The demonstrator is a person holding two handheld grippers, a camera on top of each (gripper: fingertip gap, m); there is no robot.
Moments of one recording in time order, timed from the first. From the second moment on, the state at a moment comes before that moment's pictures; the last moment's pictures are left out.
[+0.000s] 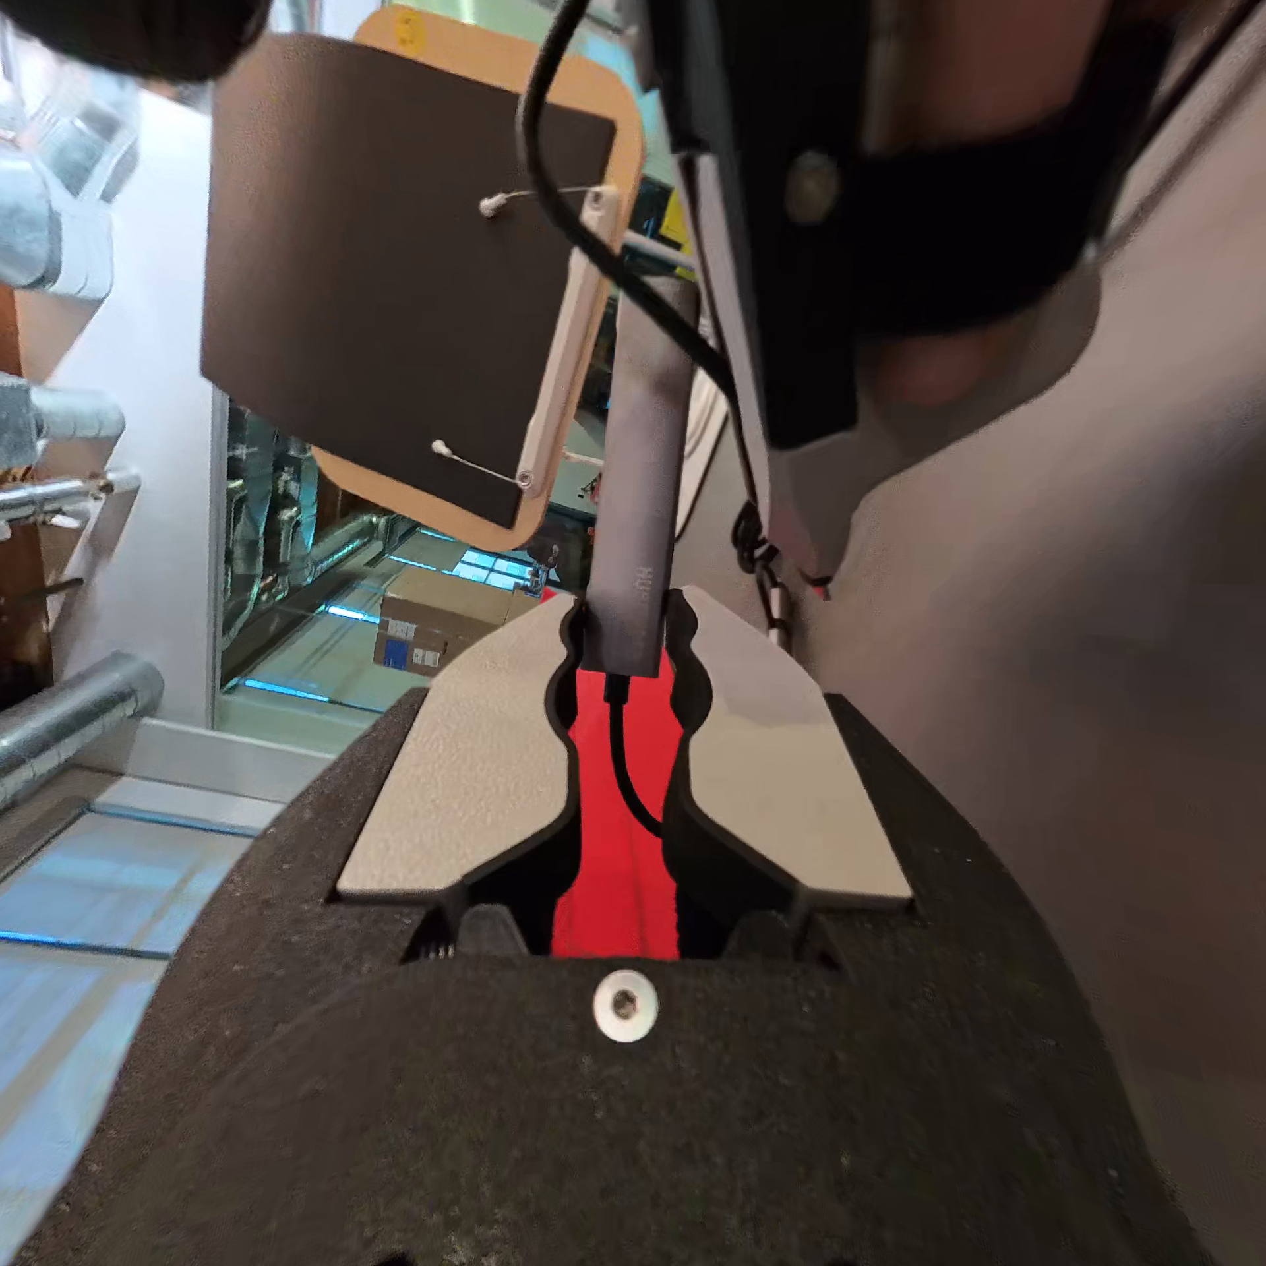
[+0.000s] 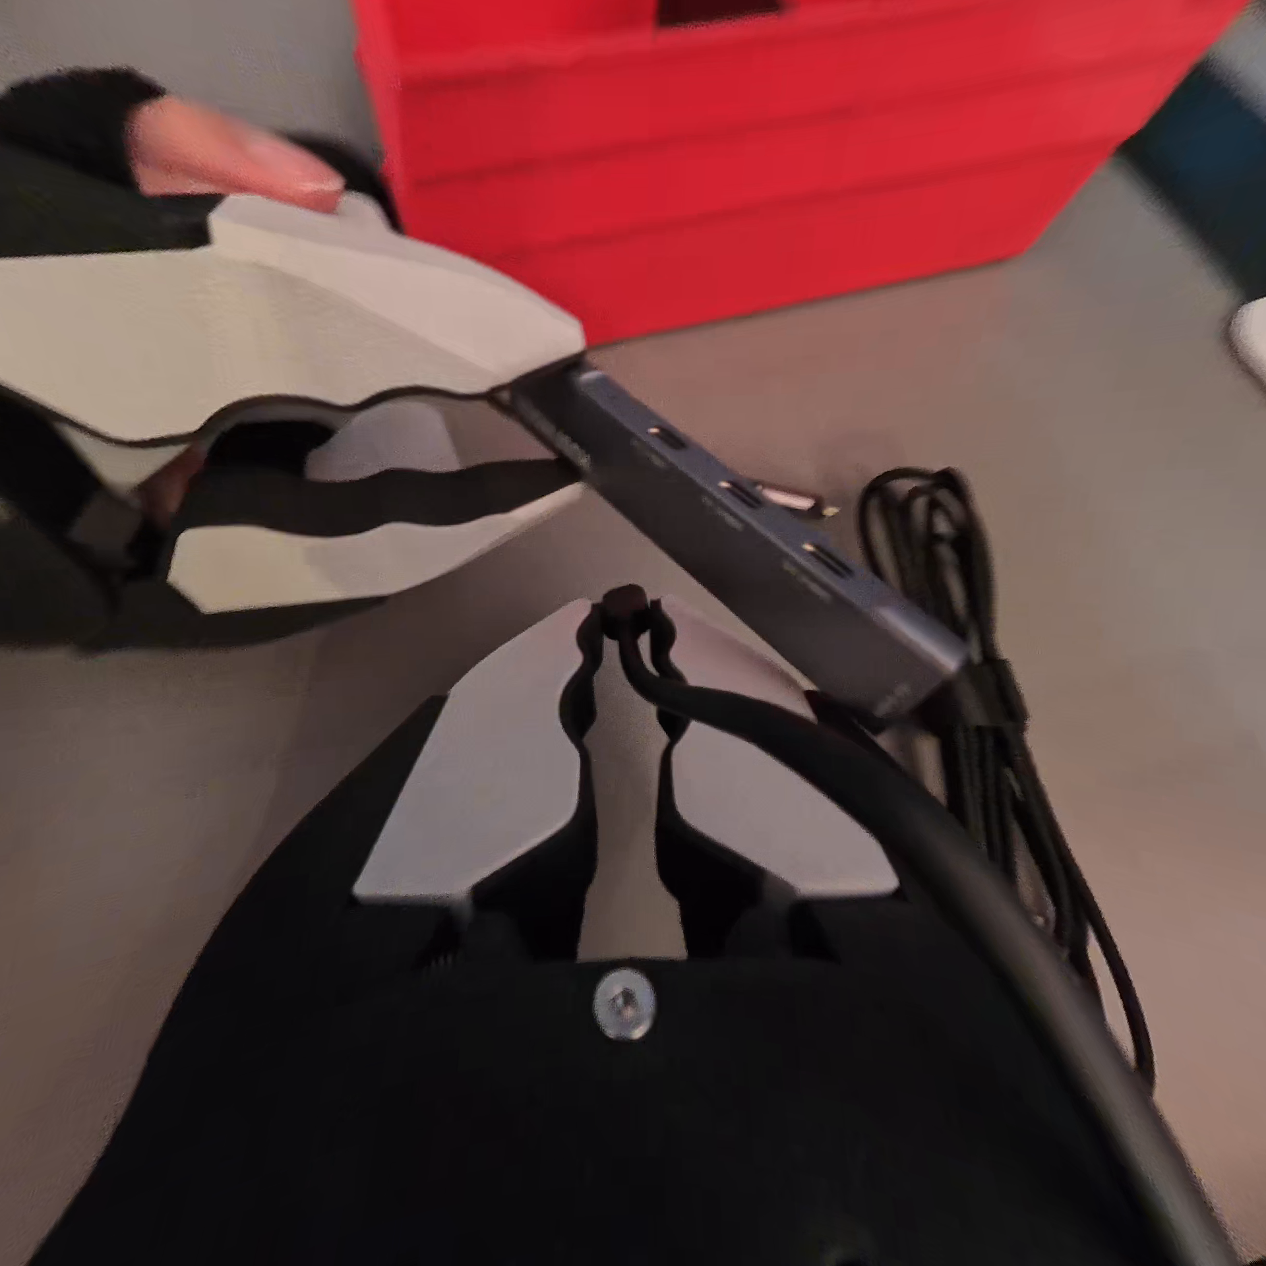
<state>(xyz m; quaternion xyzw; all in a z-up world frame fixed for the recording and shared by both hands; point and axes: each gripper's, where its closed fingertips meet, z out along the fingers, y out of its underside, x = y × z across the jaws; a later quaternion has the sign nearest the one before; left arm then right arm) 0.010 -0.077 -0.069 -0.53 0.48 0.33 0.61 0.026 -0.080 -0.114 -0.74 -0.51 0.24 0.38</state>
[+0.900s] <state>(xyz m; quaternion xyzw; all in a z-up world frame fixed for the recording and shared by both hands) 0.031 -0.107 -0.053 -0.44 0.51 0.34 0.66 0.023 -0.075 -0.064 -0.60 -0.39 0.26 0.65</state>
